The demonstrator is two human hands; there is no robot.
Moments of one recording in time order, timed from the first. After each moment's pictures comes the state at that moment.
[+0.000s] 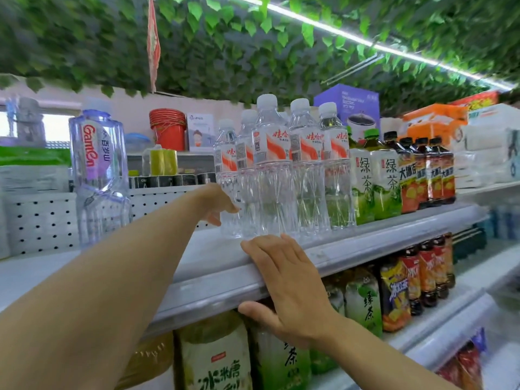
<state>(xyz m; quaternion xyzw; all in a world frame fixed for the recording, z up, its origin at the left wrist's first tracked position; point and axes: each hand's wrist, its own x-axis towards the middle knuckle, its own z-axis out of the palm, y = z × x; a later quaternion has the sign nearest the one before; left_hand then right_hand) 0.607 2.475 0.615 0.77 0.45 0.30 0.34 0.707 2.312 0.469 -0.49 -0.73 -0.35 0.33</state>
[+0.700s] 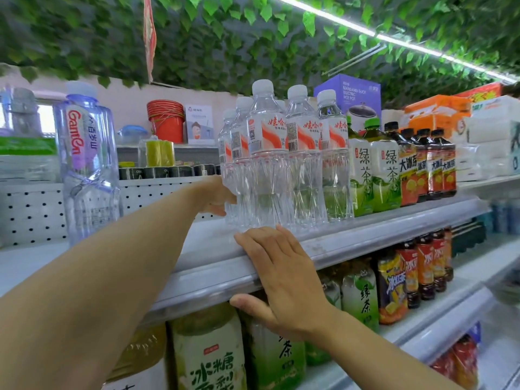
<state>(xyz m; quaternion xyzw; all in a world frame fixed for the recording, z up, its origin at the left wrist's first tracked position) 0.616 2.475 0.610 0.80 0.40 0.29 0.34 0.705 2.314 0.469 -0.49 -0.72 -0.35 0.33</state>
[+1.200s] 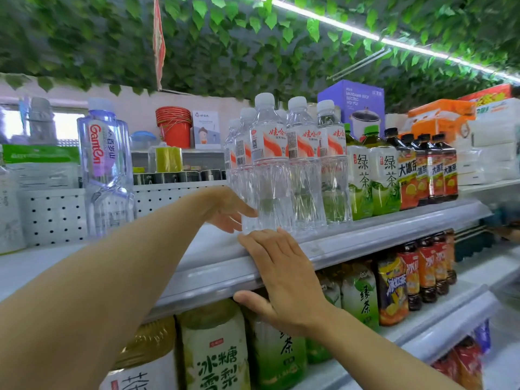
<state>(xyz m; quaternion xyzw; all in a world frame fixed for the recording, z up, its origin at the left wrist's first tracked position) 0.612 2.432 0.612 0.79 0.45 0.19 0.37 0.704 2.309 0.470 -0.50 -0.73 -0.33 0.33</state>
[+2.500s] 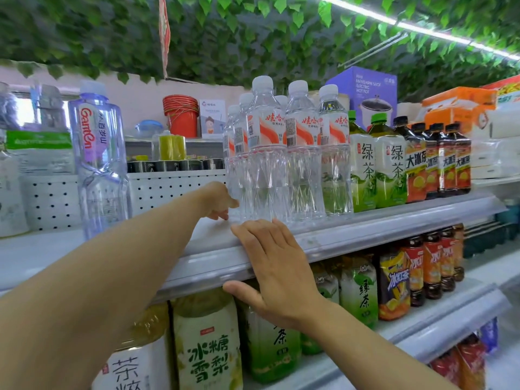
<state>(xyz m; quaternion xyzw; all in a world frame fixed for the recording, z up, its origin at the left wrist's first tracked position) 0.615 2.459 0.591 0.79 0.51 0.27 0.21 0.707 2.314 0.467 -0.48 -0.74 -0.34 0.35</state>
